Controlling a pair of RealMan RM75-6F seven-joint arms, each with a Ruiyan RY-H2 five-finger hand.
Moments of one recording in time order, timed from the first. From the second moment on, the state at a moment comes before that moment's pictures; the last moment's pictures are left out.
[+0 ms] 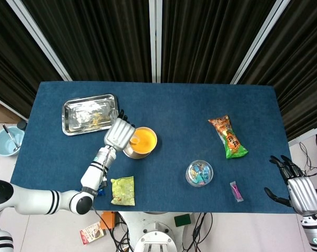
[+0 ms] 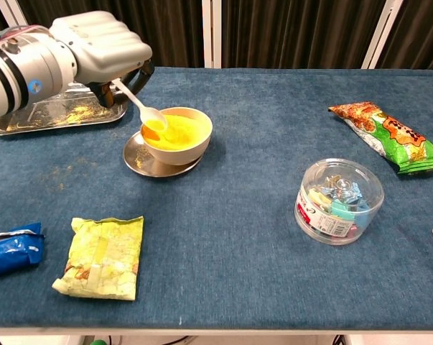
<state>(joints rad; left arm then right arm) -1.00 -1.53 -0.11 -1.66 0.78 1.18 1.20 0.05 -1.17 -0.04 -1.44 -1.71 1.61 0.28</state>
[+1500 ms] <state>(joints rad) -0.93 -1.64 -0.17 -1.52 0.81 1.10 0.97 0.05 -1.17 -0.03 -1.44 -1.70 1.60 0.27</state>
